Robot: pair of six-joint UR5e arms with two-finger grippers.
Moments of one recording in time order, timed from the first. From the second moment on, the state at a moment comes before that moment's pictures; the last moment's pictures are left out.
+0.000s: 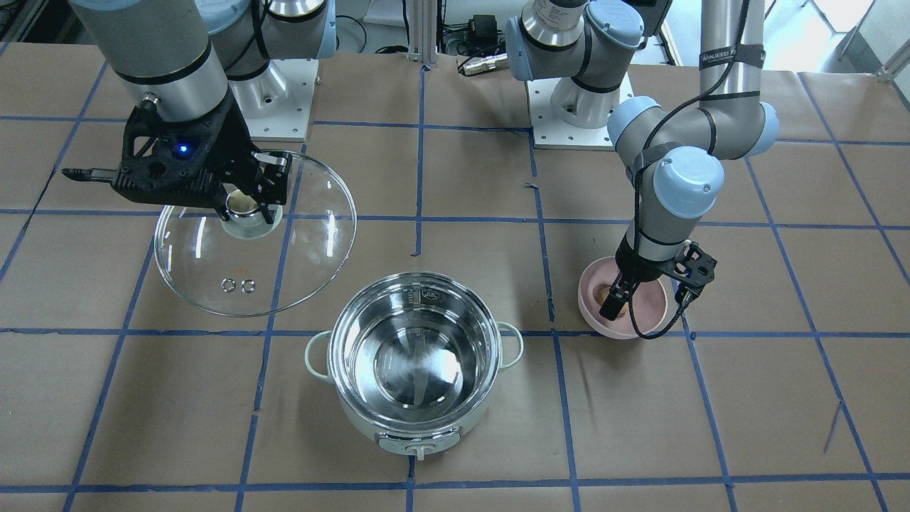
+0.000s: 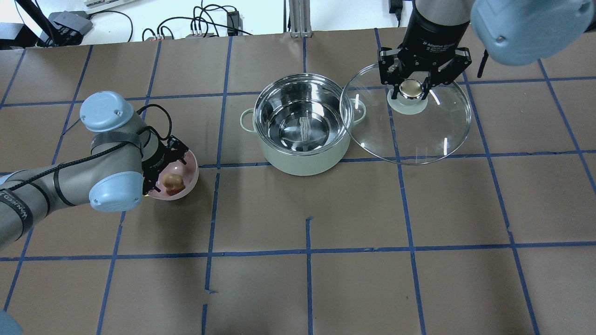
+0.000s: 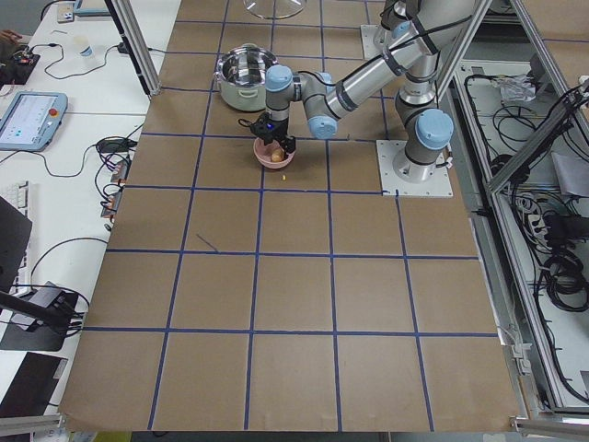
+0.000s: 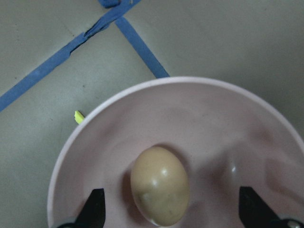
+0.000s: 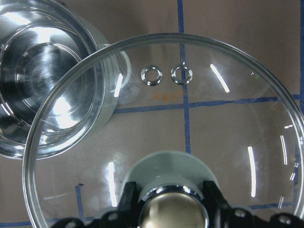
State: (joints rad) left arm -1.39 -1.81 -2.12 -0.73 1.62 -0.73; right arm 1.66 -1.46 1.47 -1.59 -1.56 0.15
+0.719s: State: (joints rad) left arm -1.39 -1.84 -2.12 -0.68 1.61 -0.69; right arm 1.67 -1.46 1.48 -1.59 -1.56 0.15
